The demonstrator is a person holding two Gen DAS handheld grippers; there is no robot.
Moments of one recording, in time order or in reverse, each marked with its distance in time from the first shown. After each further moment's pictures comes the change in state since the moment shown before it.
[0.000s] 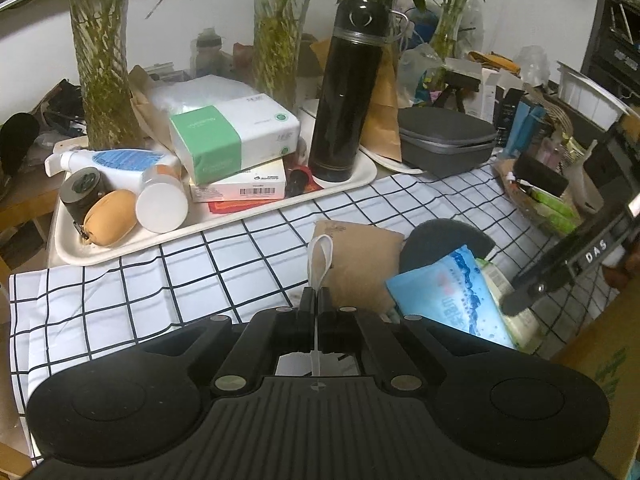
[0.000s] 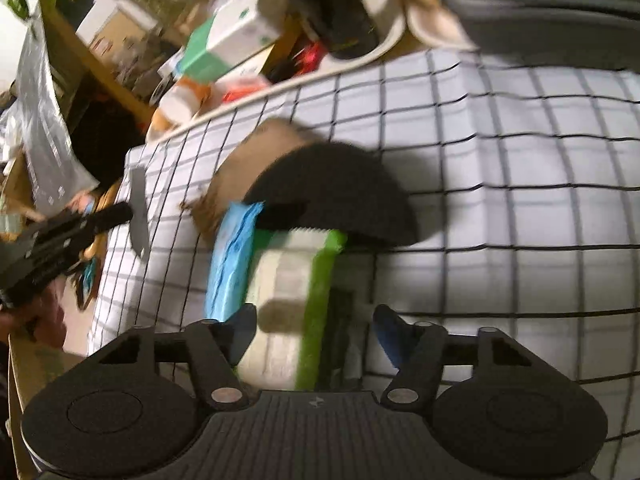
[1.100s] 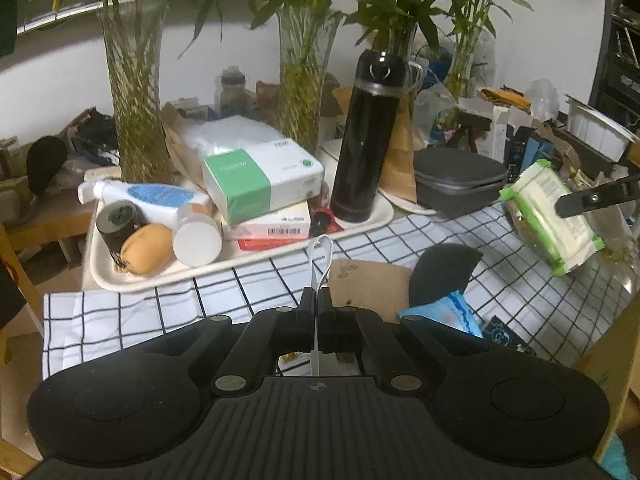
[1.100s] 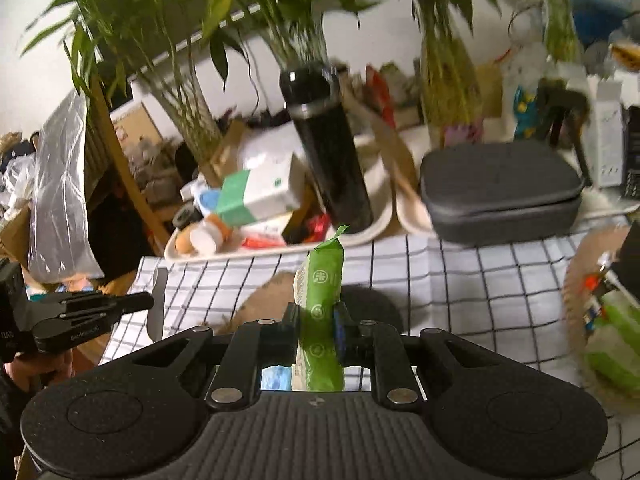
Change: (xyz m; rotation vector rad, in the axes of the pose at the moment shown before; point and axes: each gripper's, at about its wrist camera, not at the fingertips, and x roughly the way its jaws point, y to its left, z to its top) left arm -0.033 0.005 0.008 -0.013 -0.111 0.055; right arm -0.110 0.054 -0.006 -0.117 -0.470 -0.141
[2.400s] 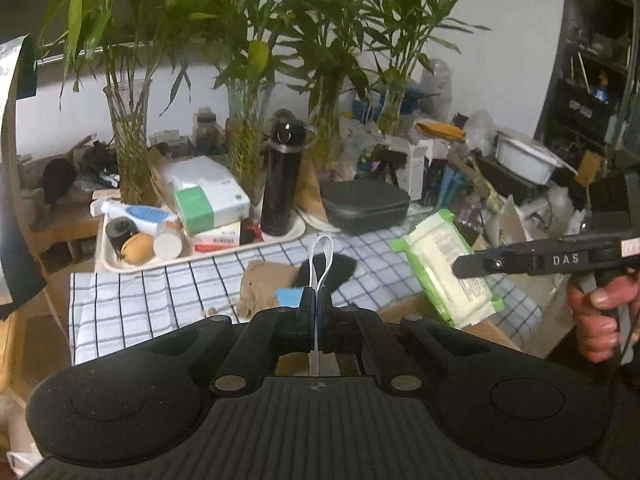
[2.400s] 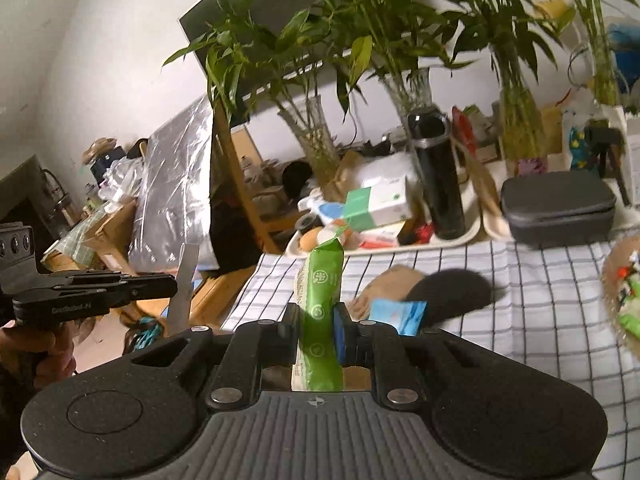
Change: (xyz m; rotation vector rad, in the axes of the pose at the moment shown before) left arm -0.170 -0.105 0.000 -0.031 -0.030 -0.047; right arm -0.125 0.065 -0.066 -0.069 -0.084 0.244
